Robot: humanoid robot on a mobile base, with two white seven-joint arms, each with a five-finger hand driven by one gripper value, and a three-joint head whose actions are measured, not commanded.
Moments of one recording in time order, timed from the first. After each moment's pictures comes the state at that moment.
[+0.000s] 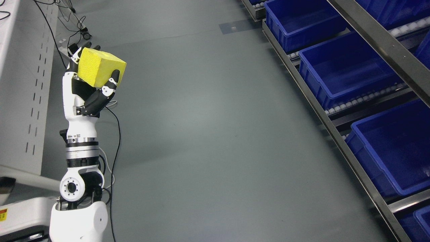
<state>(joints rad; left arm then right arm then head) -0.17 0.00 0.11 -1.72 0.24 -0.26 -0.06 0.00 0.00 -0.09 0.00 0.00 -0.10 0.02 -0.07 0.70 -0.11</state>
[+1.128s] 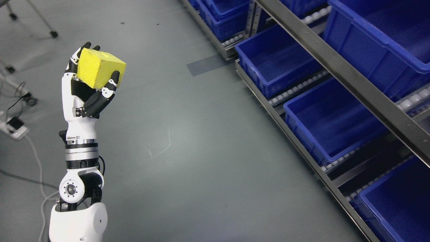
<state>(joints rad) -0.16 0.00 0.11 -1.72 0.24 -0.29 -0.08 0.00 0.00 -0.09 0.00 0.00 -0.10 0.02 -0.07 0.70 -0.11</state>
